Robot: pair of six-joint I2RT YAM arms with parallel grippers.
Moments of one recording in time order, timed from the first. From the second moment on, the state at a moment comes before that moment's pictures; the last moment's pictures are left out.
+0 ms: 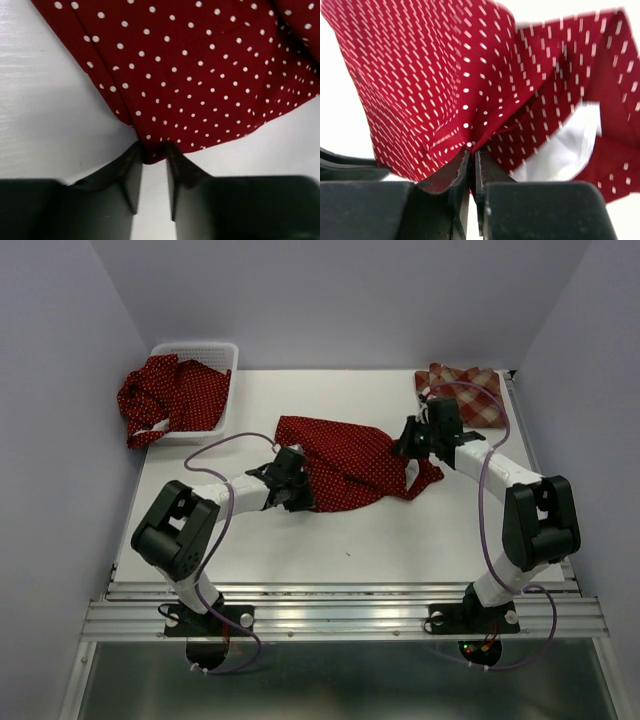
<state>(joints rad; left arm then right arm) -0.59 1.62 0.83 -0.17 0.08 -0.75 0.23 1.64 1.08 -0.21 -0.29 0.45</state>
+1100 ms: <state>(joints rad) -0.59 1.62 0.88 -0.30 -0.08 -0.69 0.12 1.91 1.55 -0.31 -0.07 0.30</state>
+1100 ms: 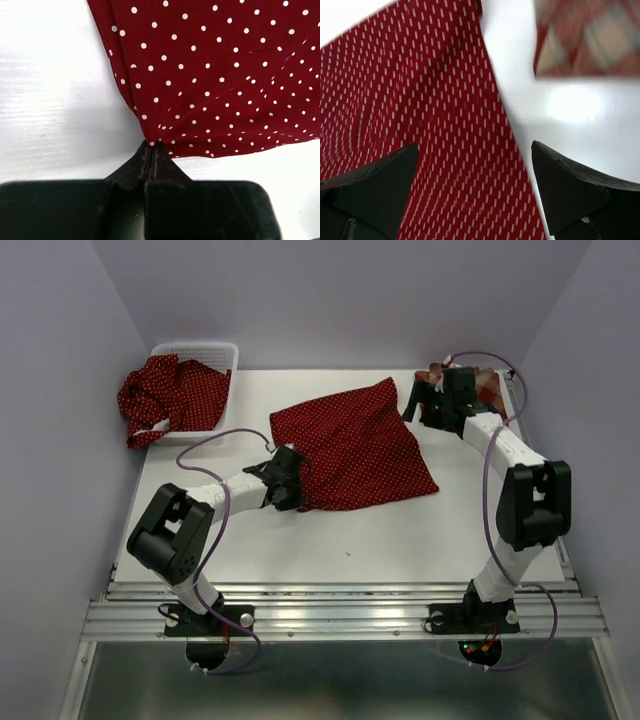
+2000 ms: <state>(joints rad) -0.57 1.59 0.84 -0.26 -0.03 -0.71 0.06 1.64 0.93 -0.39 -0.02 0.58</state>
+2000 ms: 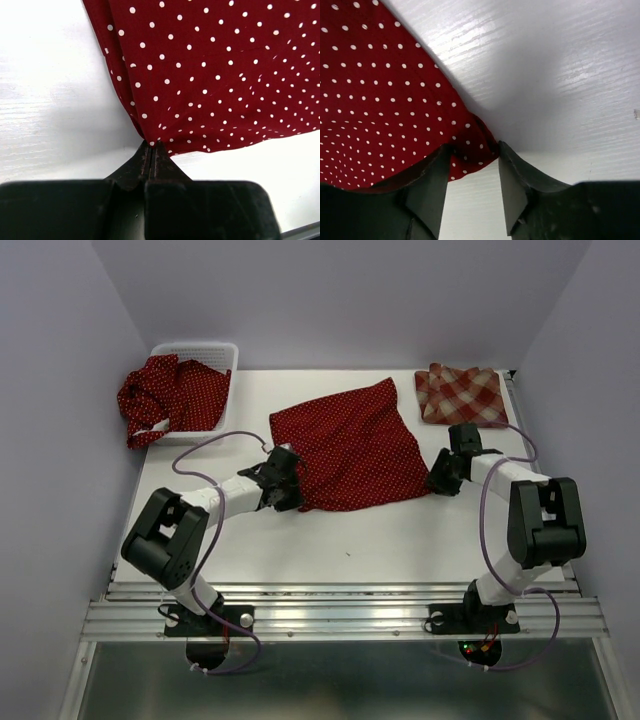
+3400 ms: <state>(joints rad) -0.34 1.43 1.64 -0.21 -0.09 -0.39 0.08 1.40 1.55 -0.12 -0.08 0.31</state>
